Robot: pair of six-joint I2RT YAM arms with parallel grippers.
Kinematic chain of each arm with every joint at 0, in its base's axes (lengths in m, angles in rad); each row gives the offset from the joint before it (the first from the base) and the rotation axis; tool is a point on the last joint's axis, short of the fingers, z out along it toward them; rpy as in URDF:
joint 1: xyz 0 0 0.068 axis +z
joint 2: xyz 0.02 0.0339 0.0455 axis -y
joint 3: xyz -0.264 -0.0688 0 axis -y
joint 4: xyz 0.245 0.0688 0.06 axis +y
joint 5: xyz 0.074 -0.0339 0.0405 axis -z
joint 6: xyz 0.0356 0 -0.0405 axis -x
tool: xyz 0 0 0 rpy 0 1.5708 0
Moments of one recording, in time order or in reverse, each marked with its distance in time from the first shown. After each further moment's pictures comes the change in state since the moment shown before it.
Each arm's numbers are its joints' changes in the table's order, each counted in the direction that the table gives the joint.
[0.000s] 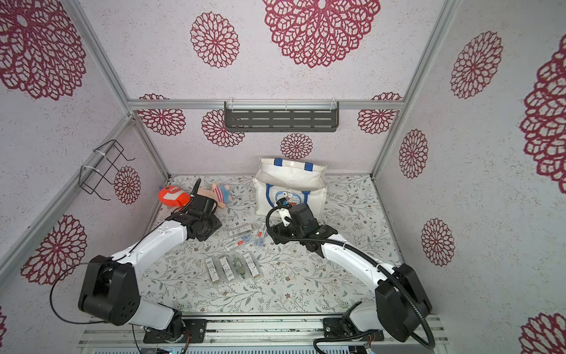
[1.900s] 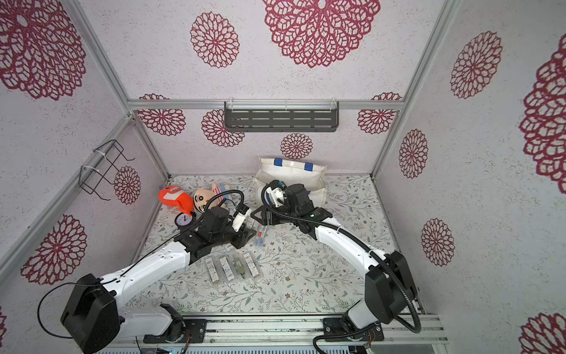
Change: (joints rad) left arm -0.263 0.146 -0.155 -0.371 0.347 -0.940; right arm -0.022 -0.148 0.248 -0.040 -0.379 -0.318
